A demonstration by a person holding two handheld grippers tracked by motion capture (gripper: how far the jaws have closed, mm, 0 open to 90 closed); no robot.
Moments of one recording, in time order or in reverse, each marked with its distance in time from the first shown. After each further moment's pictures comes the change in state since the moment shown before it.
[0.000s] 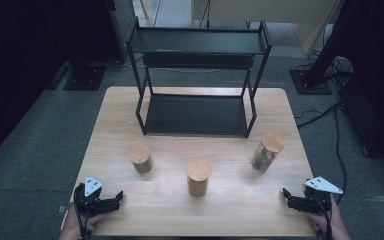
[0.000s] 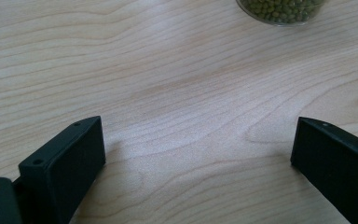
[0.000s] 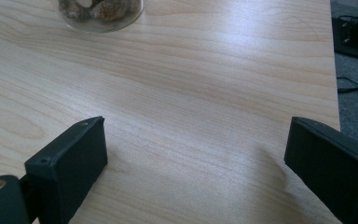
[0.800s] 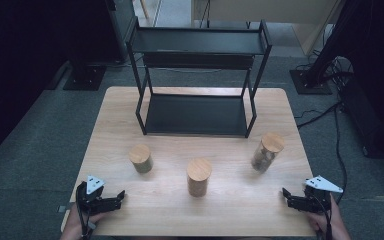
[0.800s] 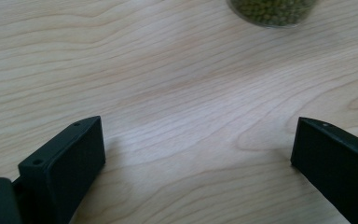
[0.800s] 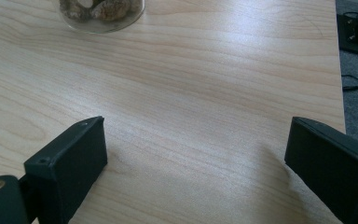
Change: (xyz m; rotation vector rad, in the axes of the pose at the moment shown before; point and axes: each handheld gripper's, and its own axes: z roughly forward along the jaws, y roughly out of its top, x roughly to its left) left arm -0.007 0.007 0.006 0.012 -0.030 0.018; right arm -0.001 0.001 0.001 0.005 0.011 0.009
